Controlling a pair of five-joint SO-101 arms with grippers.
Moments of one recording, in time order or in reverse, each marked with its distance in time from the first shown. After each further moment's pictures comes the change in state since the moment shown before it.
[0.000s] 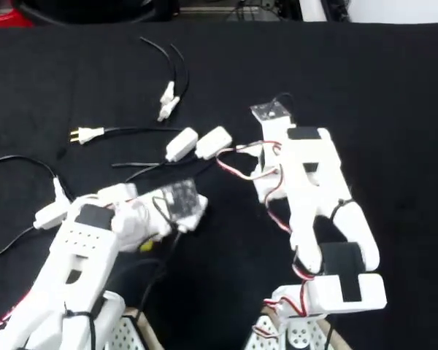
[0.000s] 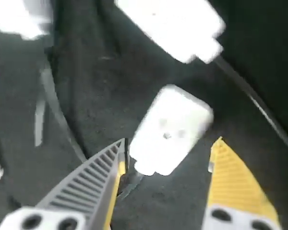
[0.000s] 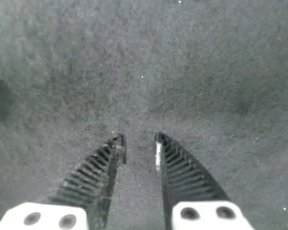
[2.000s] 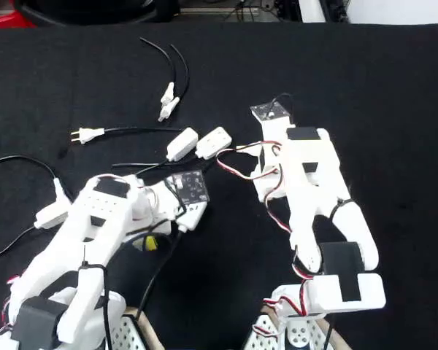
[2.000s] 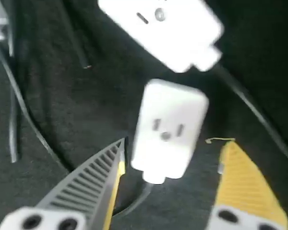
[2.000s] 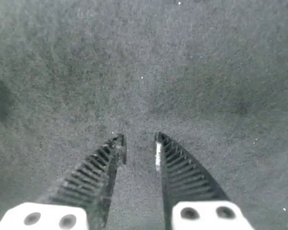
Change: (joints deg) left arm 0.4 19.0 -11.8 -0.4 5.8; right arm 0.0 0.0 0.0 -0.2 0.0
